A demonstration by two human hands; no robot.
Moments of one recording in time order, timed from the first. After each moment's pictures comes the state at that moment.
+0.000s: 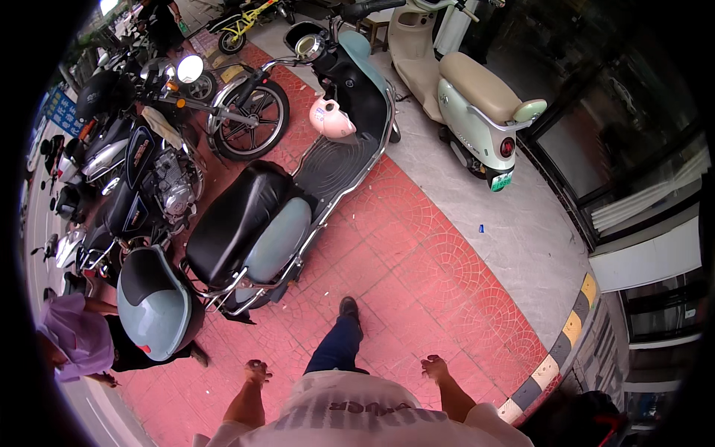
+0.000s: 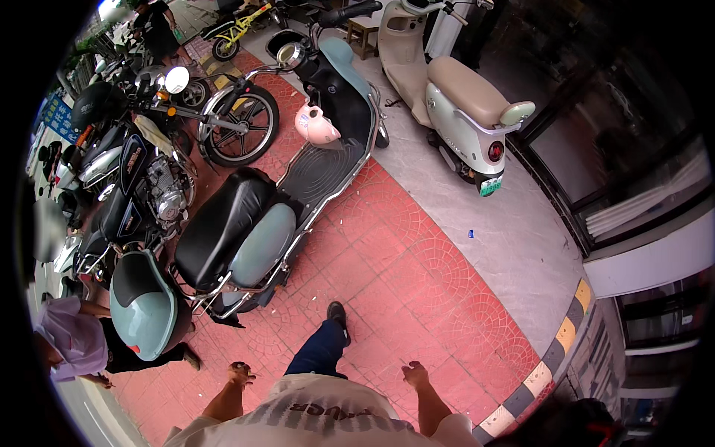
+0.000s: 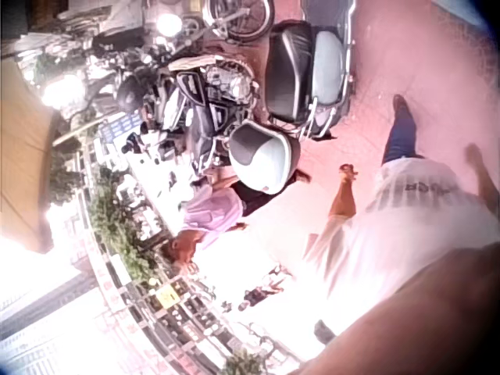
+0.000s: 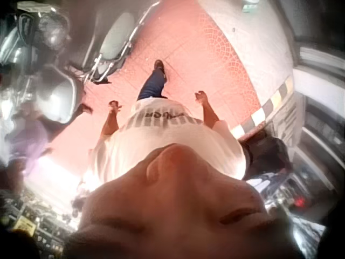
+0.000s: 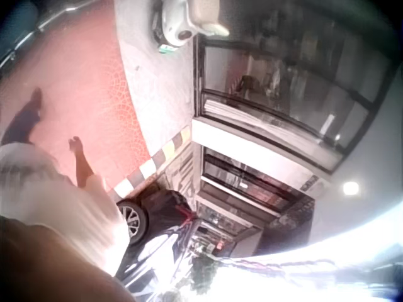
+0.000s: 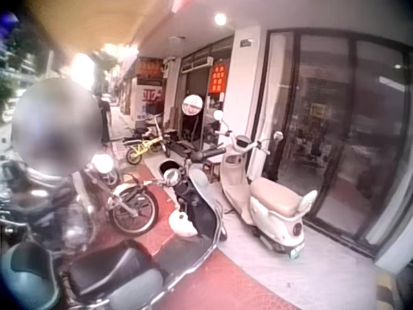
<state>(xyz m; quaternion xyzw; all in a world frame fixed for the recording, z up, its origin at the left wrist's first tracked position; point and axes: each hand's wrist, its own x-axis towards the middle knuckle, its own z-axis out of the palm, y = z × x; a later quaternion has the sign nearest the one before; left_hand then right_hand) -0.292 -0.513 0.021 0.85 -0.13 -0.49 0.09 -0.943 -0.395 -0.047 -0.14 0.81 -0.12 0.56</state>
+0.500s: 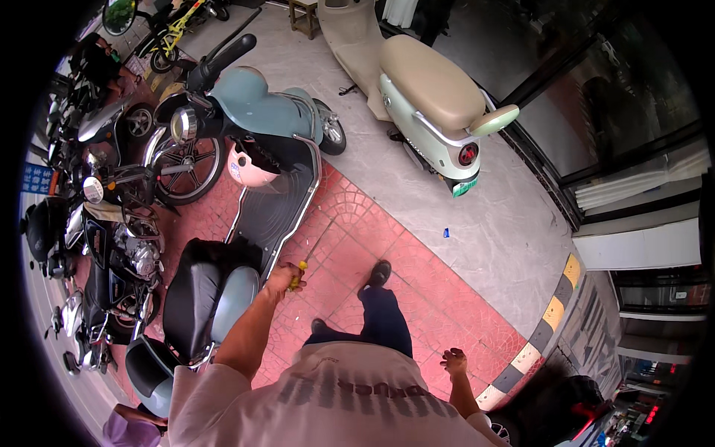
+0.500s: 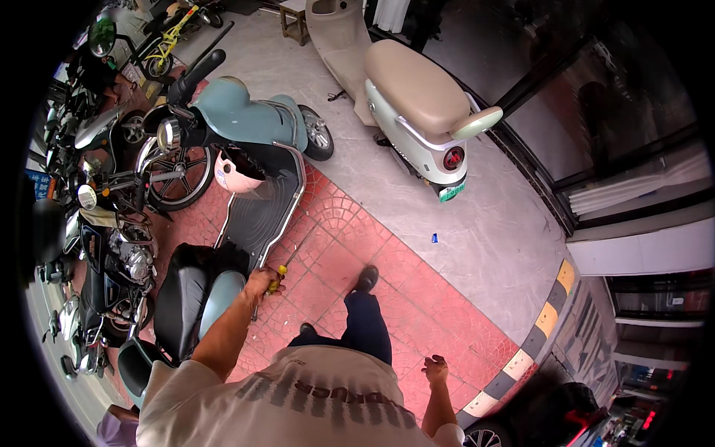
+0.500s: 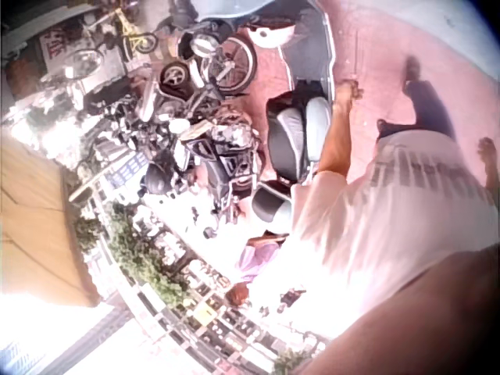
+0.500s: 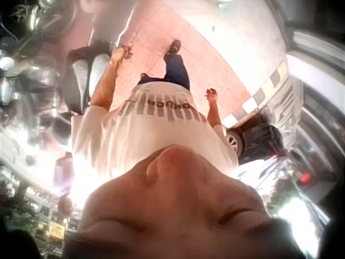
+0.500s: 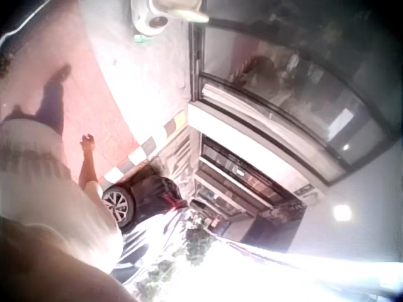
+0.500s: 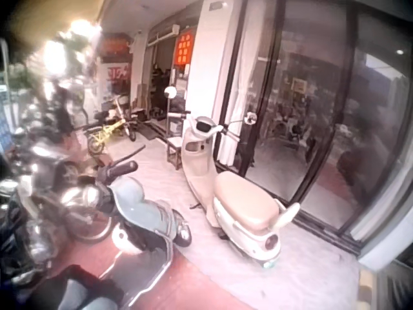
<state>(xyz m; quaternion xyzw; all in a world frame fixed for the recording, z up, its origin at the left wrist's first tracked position) -0.719 -1.063 0.174 0.63 -0.28 -0.71 0.13 -1.165 -0.572 0.125 0.03 0.86 -0.31 0.40</state>
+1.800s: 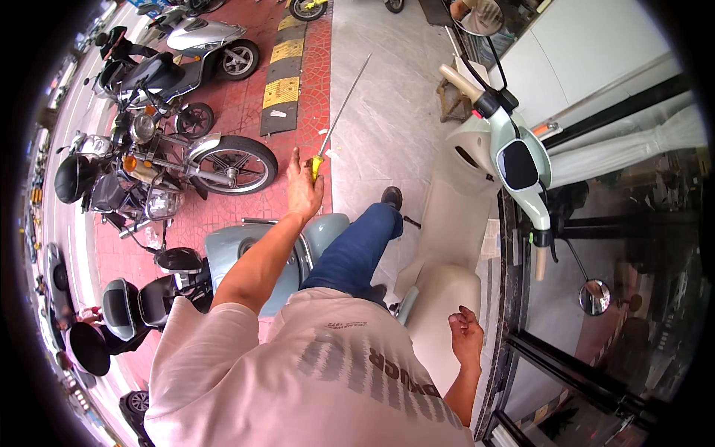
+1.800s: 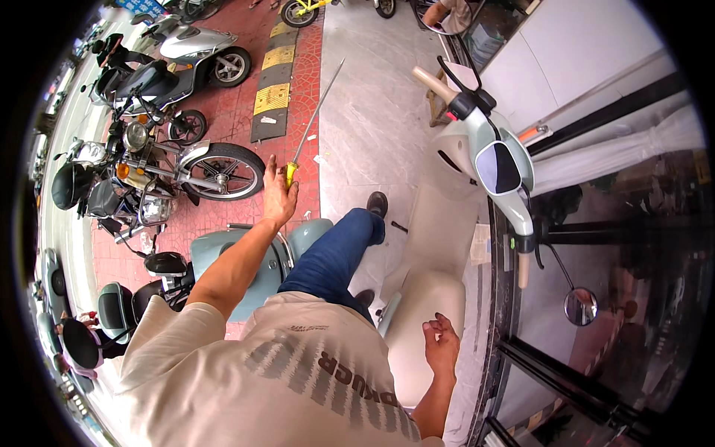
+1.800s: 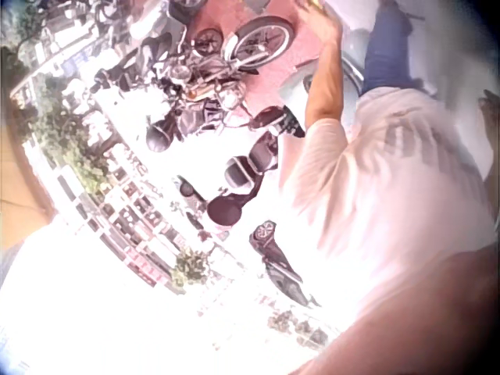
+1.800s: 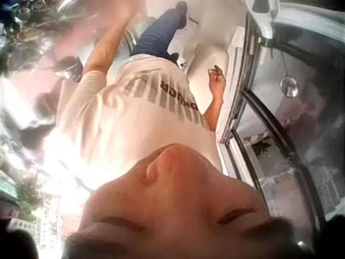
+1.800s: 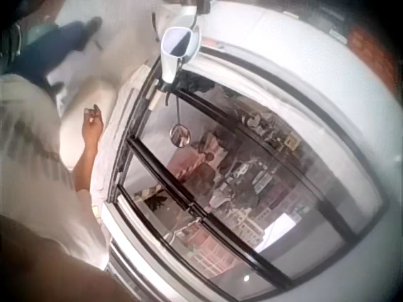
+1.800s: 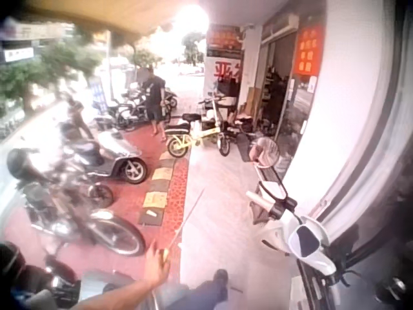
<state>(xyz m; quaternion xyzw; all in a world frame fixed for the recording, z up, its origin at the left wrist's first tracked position) -0.854 -1.887 0.339 0.79 -0.49 -0.08 0.36 -1.372 -1.776 0.446 -0.58 0.69 -0.13 0.41</state>
